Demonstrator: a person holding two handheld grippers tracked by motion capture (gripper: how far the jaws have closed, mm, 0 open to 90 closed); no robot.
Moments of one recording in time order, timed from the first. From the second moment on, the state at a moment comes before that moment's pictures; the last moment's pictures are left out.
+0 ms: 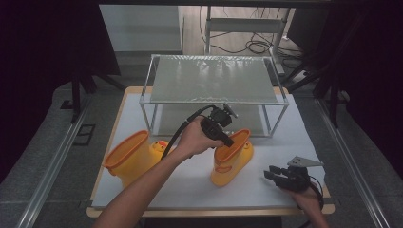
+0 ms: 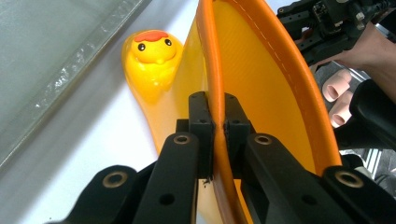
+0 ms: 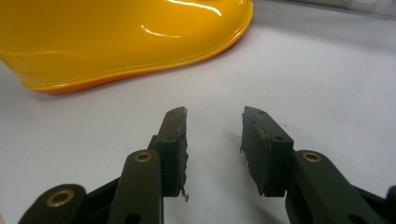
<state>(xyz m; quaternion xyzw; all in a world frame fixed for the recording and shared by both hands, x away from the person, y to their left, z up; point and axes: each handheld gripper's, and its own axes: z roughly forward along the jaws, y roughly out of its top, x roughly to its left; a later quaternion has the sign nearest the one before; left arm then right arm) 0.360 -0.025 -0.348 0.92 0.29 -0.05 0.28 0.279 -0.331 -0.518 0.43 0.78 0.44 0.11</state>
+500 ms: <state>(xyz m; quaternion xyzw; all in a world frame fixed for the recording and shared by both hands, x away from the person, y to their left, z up) 0.355 0.035 -0.304 0.89 0.31 -0.07 0.33 0.280 -0.332 -0.516 0.43 0.78 0.44 0.11</state>
